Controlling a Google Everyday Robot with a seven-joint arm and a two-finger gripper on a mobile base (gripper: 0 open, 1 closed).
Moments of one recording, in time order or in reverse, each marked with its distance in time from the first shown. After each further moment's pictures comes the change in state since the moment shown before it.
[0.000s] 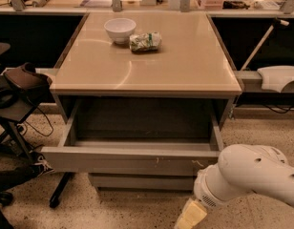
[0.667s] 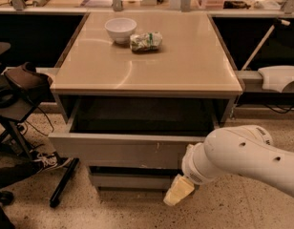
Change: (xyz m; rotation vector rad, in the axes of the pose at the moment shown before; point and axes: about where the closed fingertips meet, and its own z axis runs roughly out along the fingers) arm -0.063 -0.037 -0.016 0.132 -0.069 -0.092
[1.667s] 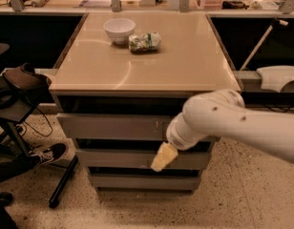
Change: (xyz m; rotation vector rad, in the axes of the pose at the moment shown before) arm -0.072 -0.063 0.005 0.062 -0.018 -0.031
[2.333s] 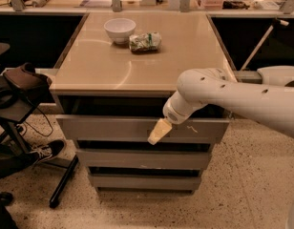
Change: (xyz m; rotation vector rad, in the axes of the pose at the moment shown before) arm -0.041 -0.081 0.045 -0.040 -0.014 0.080
